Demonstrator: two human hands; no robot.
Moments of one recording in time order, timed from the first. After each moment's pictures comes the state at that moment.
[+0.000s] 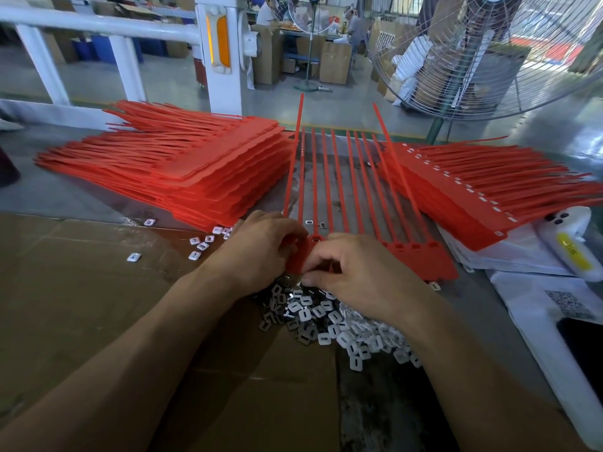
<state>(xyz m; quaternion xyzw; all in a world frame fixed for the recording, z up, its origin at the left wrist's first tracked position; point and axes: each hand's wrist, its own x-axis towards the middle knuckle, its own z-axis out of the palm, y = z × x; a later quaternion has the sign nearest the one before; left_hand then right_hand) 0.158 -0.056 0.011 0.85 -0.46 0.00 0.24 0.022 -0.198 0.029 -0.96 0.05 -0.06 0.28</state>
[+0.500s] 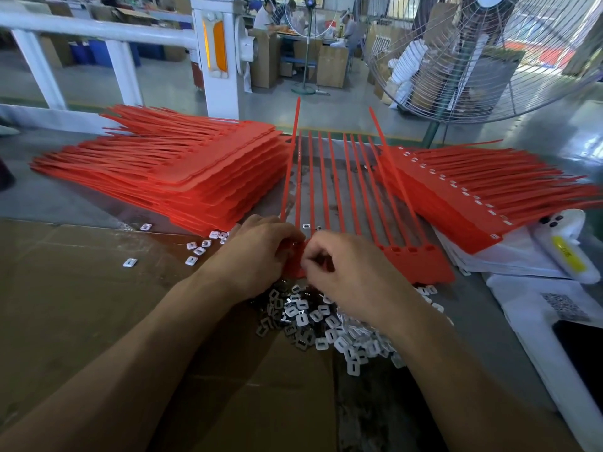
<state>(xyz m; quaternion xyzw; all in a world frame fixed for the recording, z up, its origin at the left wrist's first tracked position) 0.160 -0.058 0.010 0.85 -0.46 -0.01 0.24 0.024 -0.190 0.029 -0.96 0.08 -0.14 0.25</state>
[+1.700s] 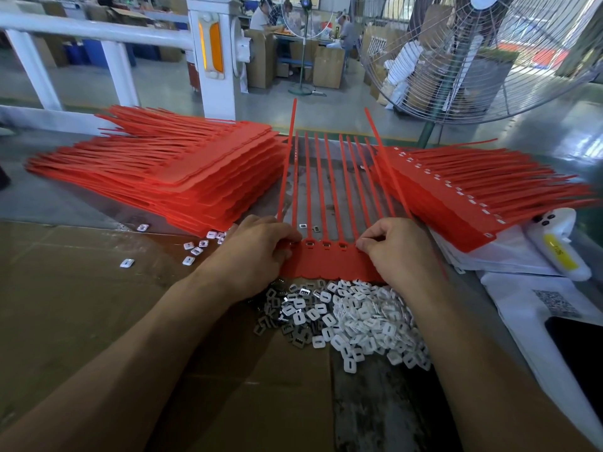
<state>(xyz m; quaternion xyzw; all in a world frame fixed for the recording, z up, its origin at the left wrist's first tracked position) 0.160 -0.057 0.008 0.85 -0.46 -0.01 0.25 0.028 -0.255 0.013 -0.88 0.33 -0.21 0.27</state>
